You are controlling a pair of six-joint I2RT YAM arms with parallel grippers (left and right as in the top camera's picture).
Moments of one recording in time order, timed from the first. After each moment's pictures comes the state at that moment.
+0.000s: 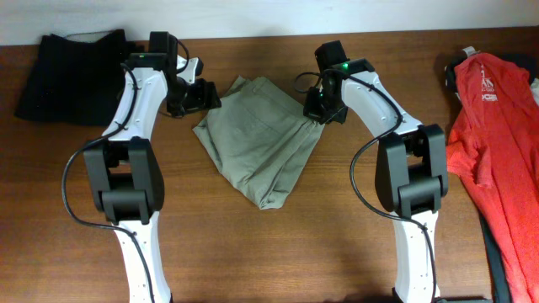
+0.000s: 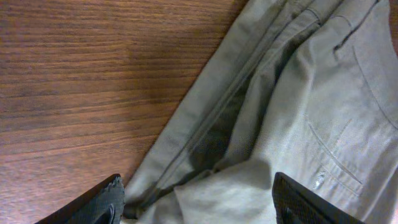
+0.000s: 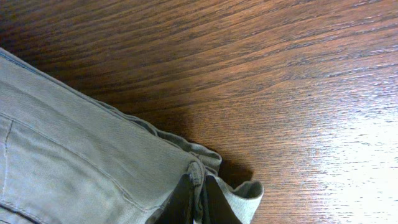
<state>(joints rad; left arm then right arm) -0.04 2.36 2.05 -1.01 0.37 -0.07 0.24 2.34 1.93 -0.93 -0.15 0.53</state>
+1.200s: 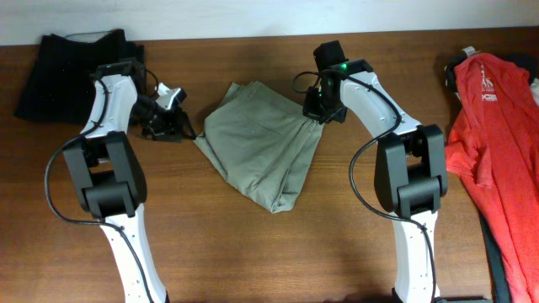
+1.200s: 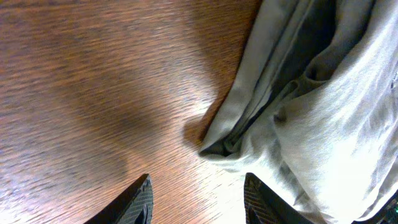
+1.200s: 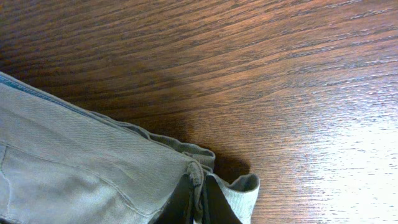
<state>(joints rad) 0.11 2.45 2.05 -1.32 0.47 0.30 0.24 2.34 1.93 -0.92 -0.13 0.52</state>
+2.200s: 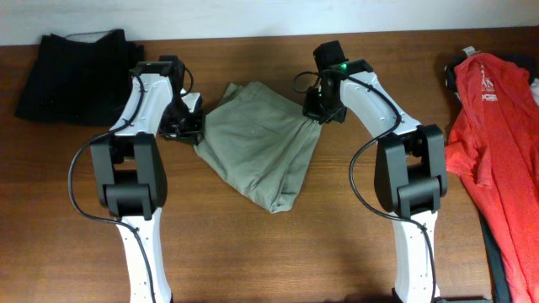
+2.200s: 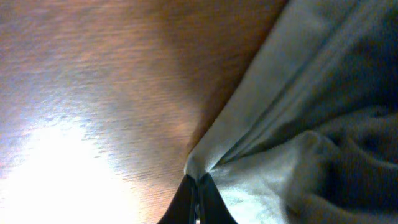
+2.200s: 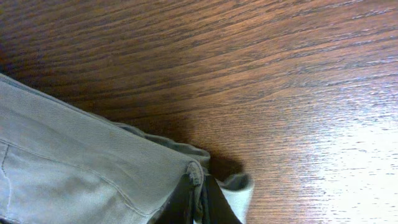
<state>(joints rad) -0.04 2.42 2.01 -1.27 0.13 0.01 0.24 2.34 1.93 -0.92 -0.13 0.52</state>
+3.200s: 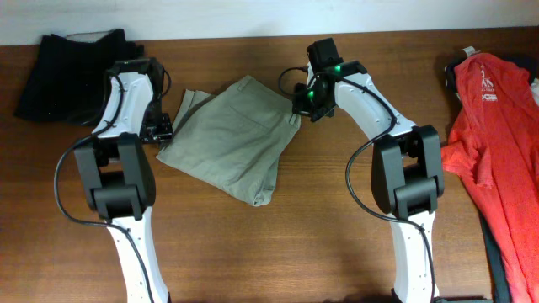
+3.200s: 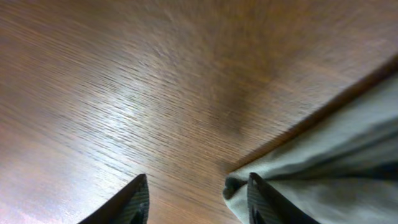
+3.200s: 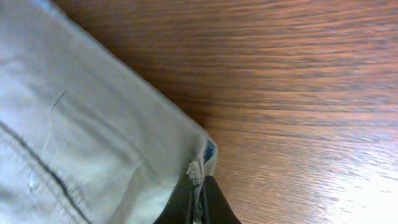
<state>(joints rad) 0.04 2.40 2.03 -1.38 -0.27 -0.26 0.27 2.34 1.93 -0.81 -0.28 0.39</state>
